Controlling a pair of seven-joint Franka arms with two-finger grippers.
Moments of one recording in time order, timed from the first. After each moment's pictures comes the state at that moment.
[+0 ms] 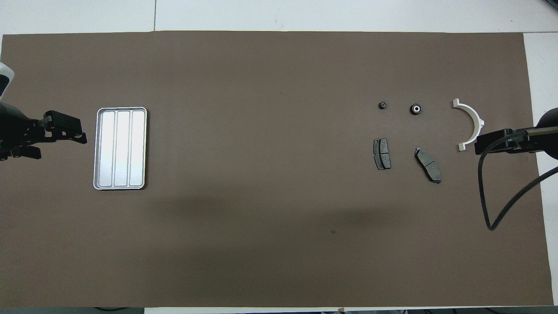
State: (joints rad) left arm -0.01 -0.02 -0.04 -1.67 -0.06 1.60 -0.27; right arm 0.04 -0.10 -0.01 -1.69 -0.02 1.57 0.03
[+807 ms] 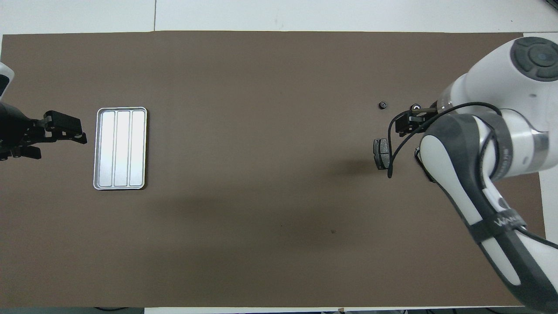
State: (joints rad) left arm -0.01 -0.02 -0.04 -1.67 -0.06 1.60 -0.27; right arm 0.13 0.22 0.00 -1.78 -0.02 1.92 0.22
